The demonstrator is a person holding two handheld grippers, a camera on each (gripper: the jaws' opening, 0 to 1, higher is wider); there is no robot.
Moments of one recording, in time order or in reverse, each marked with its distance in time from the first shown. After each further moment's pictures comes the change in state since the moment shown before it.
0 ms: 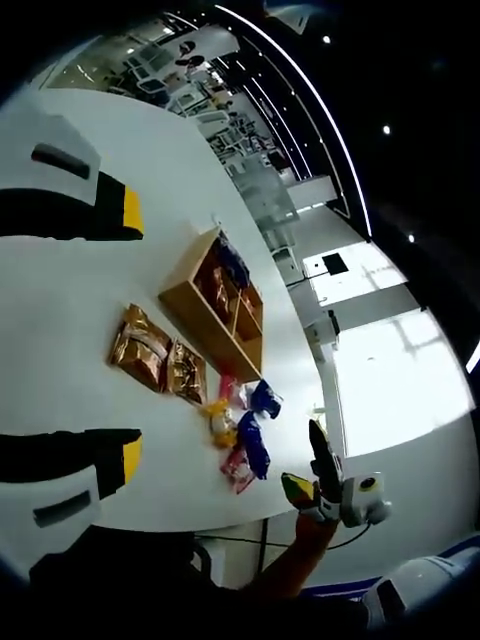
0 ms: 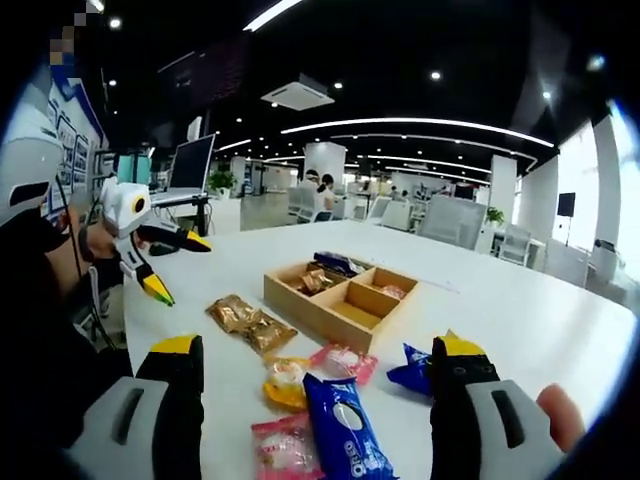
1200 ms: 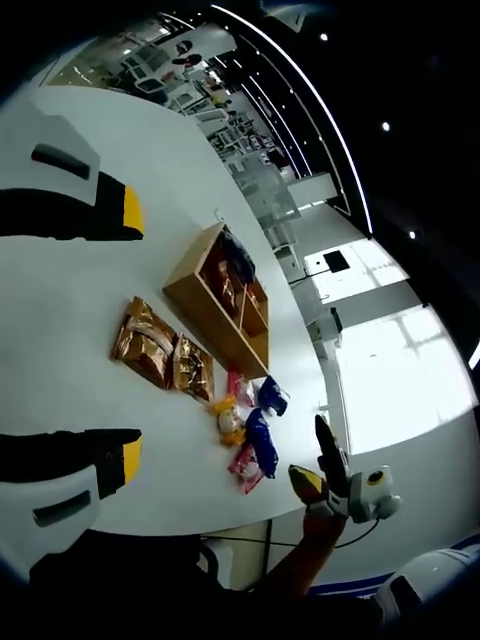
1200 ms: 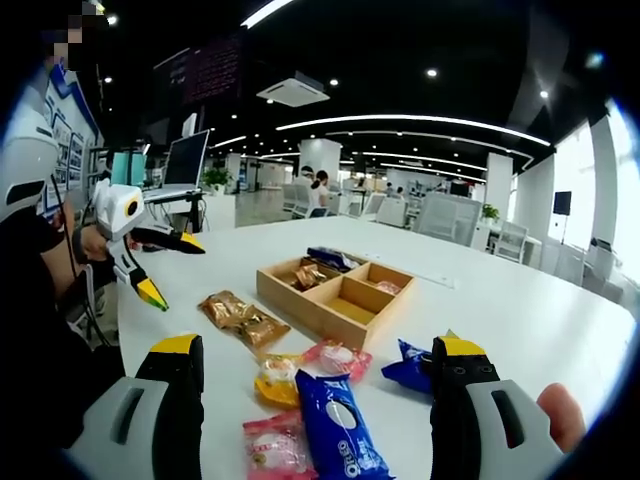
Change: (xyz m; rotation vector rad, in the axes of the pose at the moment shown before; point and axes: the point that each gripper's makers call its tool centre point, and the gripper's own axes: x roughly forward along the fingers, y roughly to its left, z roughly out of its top) left arm 0.008 -0.006 -0.009 0.016 0.010 -0.007; right arm 0.006 -0.006 -0.006 -0.002 0.023 -0.026
